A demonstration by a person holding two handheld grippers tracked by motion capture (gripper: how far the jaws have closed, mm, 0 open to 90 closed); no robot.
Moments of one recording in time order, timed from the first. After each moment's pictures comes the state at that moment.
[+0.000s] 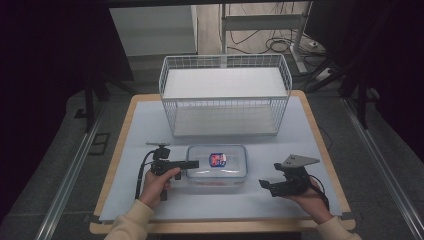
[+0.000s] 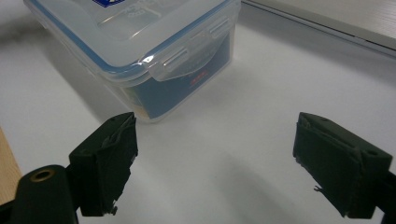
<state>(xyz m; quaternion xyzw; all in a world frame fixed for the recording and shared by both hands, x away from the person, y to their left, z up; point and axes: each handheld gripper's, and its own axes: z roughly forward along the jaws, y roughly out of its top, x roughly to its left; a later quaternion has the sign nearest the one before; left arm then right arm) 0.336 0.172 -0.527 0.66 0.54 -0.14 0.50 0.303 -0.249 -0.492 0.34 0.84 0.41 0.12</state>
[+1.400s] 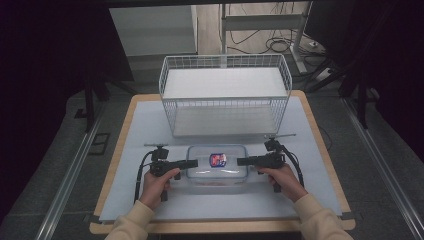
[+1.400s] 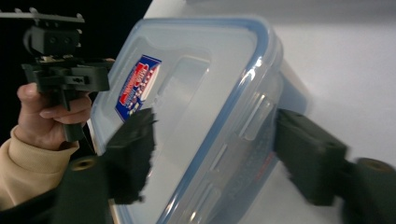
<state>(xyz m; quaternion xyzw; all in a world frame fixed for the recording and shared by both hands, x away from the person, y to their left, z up) 0.330 0.173 -0.527 0.66 0.55 -0.13 0.51 0.386 -0.205 -0.511 0.46 0.74 0.46 -0.17</state>
